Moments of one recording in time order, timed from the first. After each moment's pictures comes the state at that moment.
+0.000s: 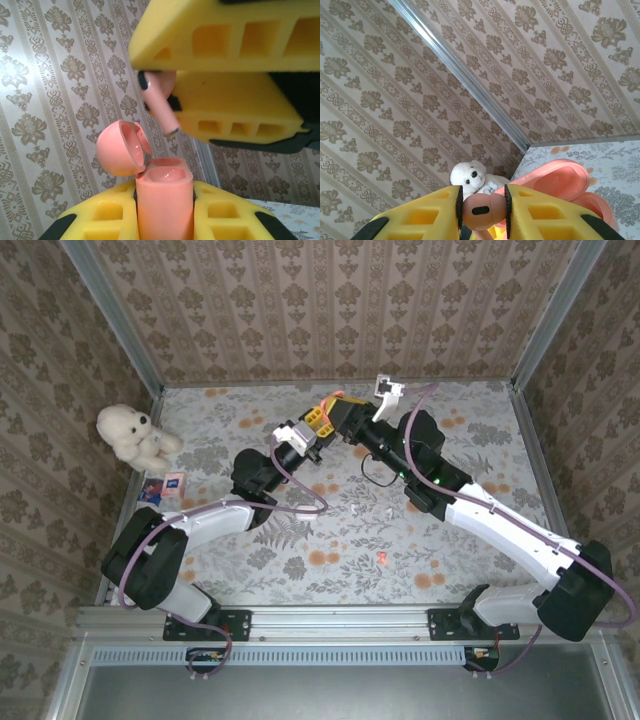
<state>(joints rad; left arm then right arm) -0.70 1.50 0.76 1.18 0.28 0.19 0.69 1.29 1.12 0.27 0.02 0.68</state>
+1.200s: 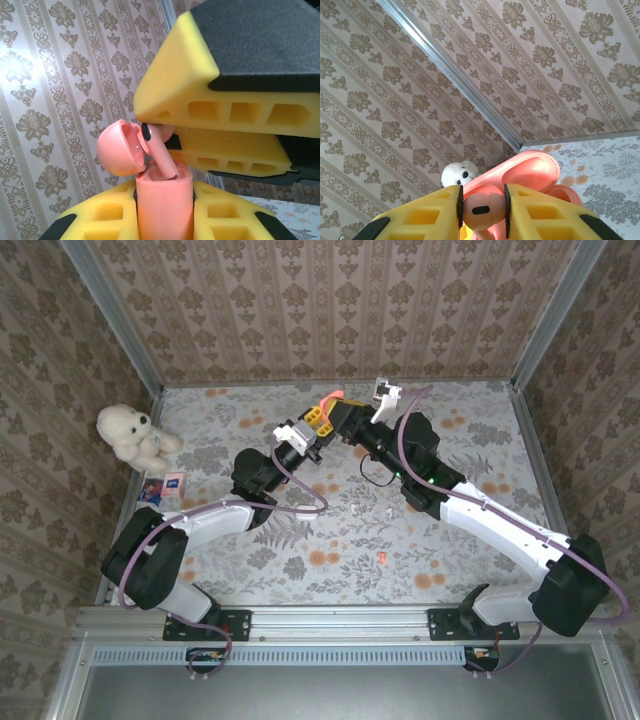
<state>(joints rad) -0.70 1.50 0.76 1.17 0.26 0.19 0.67 1.32 1.08 0.34 0.02 0.69</state>
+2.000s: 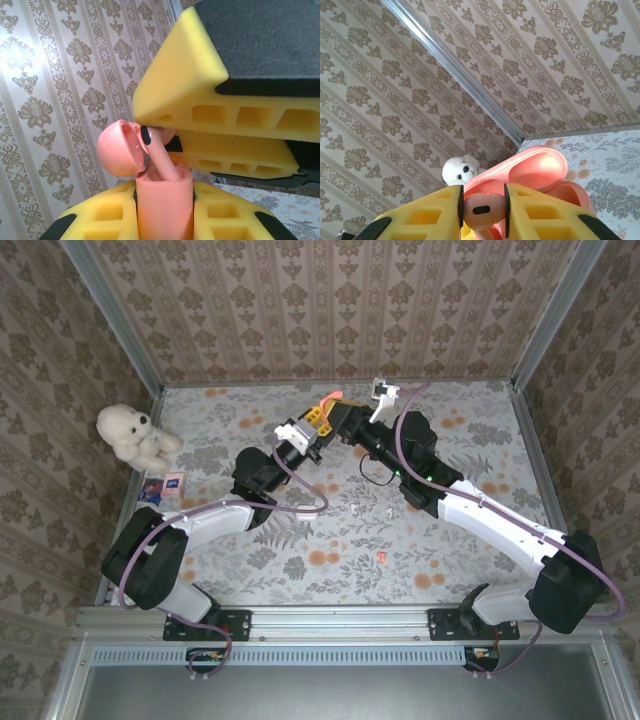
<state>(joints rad) -0.70 1.50 0.76 1.13 0.24 0.19 0.66 1.34 1.07 0.34 -0.03 0.71</state>
